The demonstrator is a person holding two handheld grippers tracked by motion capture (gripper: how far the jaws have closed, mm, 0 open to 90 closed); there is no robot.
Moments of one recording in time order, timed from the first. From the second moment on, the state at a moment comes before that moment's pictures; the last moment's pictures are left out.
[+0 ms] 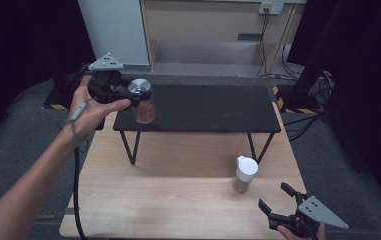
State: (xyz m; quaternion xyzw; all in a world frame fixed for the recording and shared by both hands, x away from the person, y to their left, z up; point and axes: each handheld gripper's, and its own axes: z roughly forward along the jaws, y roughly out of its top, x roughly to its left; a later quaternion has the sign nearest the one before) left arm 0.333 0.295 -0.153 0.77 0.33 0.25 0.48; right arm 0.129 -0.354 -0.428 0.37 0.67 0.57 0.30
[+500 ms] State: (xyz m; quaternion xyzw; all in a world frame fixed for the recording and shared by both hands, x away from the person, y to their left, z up) left arm 0.383 0.271 -0.170 0.75 0.38 0.28 0.46; right arm 0.128 -0.355 -0.429 0.37 0.67 0.57 0.30
